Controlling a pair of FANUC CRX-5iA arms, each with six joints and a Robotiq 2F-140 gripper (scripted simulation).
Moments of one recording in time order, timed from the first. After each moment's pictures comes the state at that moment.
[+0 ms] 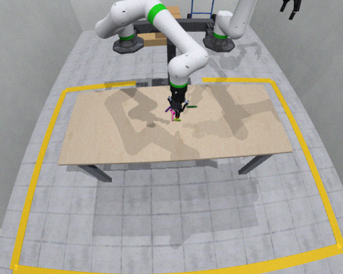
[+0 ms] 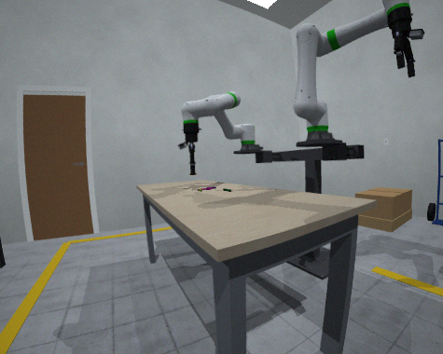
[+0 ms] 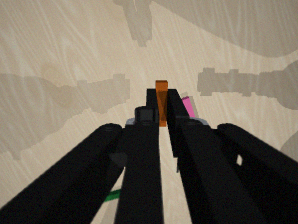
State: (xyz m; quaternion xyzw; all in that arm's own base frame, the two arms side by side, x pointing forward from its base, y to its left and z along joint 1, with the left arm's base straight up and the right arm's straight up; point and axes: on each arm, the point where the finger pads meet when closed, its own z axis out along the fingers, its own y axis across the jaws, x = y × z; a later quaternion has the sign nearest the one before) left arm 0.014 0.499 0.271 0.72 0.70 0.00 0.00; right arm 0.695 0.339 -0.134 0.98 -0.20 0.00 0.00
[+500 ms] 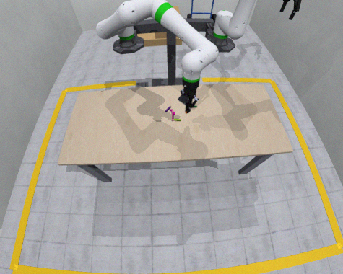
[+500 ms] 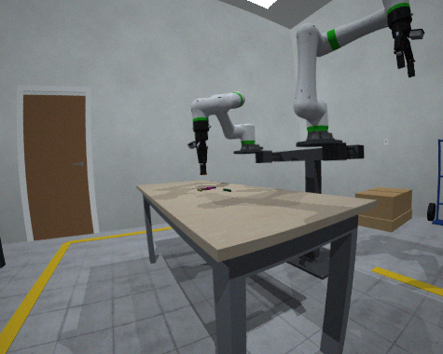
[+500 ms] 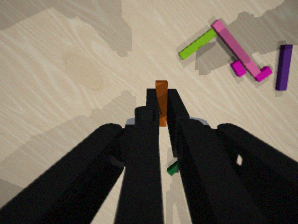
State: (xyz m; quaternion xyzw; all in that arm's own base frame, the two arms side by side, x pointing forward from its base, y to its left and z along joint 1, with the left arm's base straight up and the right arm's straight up) left arm 0.014 0.499 0.271 0.72 0.70 0.00 0.00; right arm 0.660 0.412 -0.134 0.91 -0.41 0.00 0.00
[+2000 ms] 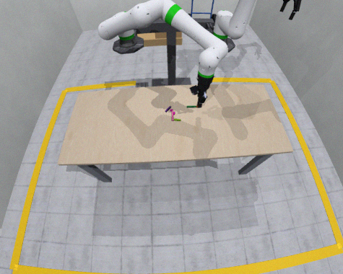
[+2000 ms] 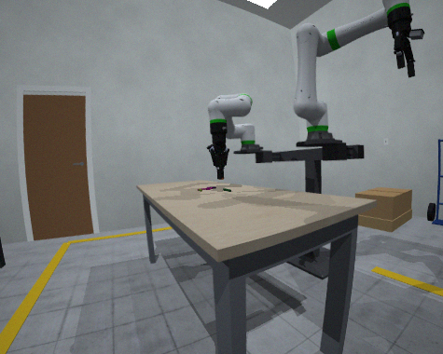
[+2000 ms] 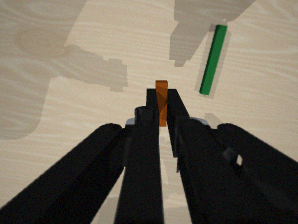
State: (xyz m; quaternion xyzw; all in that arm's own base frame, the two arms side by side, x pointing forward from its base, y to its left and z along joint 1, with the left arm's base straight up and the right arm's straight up) left arm 0.014 0.499 0.271 0.72 0.70 0.00 0.00; right arm 0.602 0.508 -0.161 0.74 -0.67 0.00 0.00
